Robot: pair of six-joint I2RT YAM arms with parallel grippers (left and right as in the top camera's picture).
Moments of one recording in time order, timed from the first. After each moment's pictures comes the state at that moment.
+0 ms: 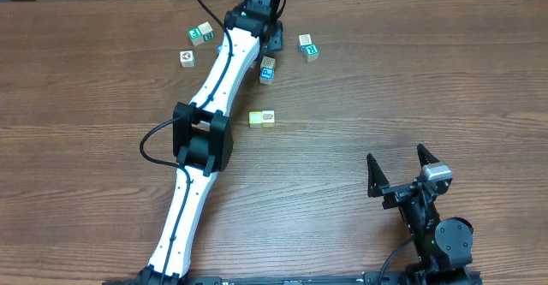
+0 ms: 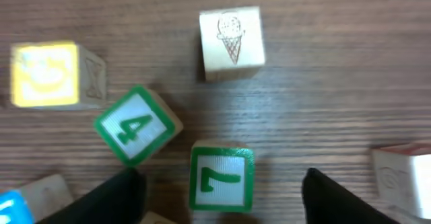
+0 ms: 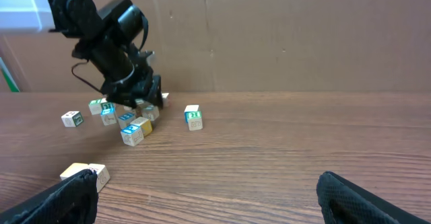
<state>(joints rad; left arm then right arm) -0.36 2.77 2.72 -0.99 -0.15 -0.37 0.18 0.01 0.02 -0.04 -0.04 0.10</state>
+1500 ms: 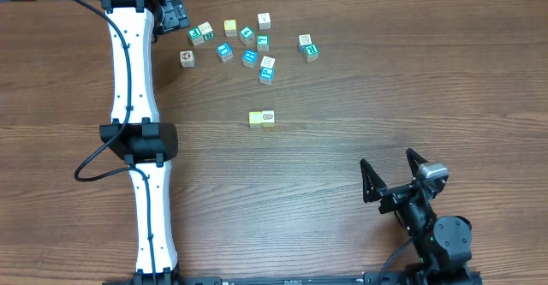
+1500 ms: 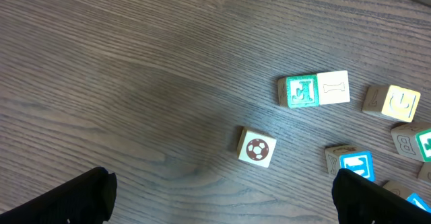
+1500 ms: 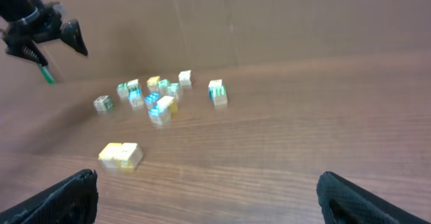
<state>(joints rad) 0.01 2.72 3.12 -1.56 -0.15 -0.36 0.18 0.02 0.07 -0.19 -0.13 0.21</state>
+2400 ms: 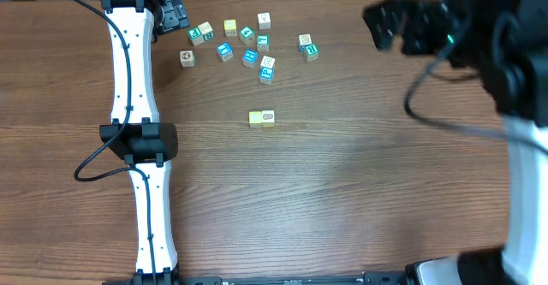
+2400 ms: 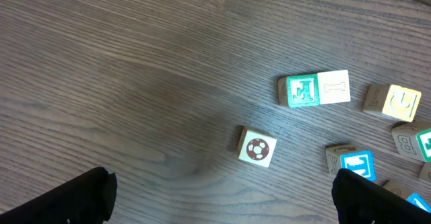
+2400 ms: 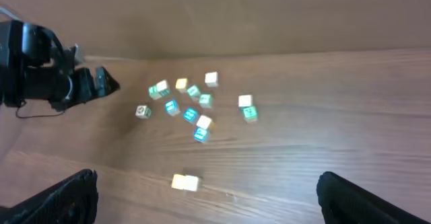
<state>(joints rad) 0.01 2.72 3.12 -1.56 -0.15 -0.36 0.17 1.62 2.20 -1.24 -0.24 0.23</state>
